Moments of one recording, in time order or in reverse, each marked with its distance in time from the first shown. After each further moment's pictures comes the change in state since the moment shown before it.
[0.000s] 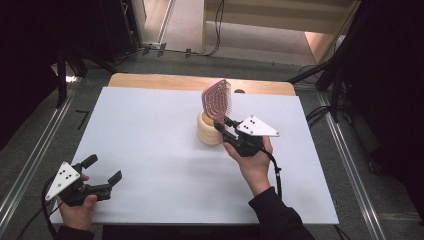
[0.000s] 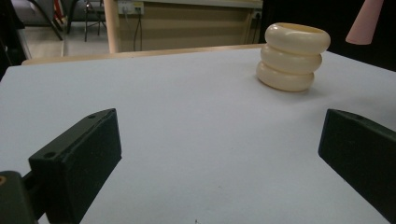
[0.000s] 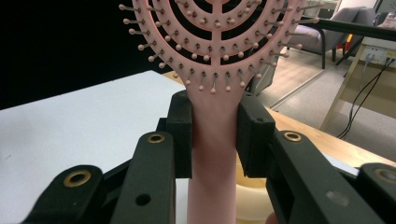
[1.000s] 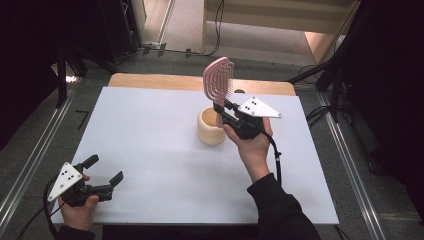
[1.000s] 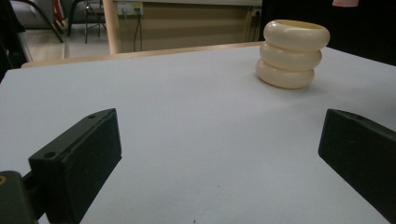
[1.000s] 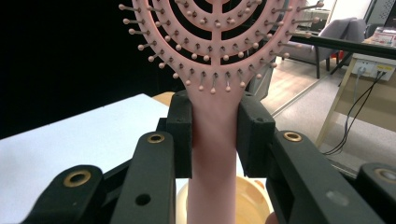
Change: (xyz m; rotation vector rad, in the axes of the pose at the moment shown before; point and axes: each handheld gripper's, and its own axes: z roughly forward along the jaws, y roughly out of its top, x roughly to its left) left arm -0.003 -0.001 0.001 0.002 0.003 0.015; right arm -0.018 0.035 0.016 -0.045 -0.008 0.018
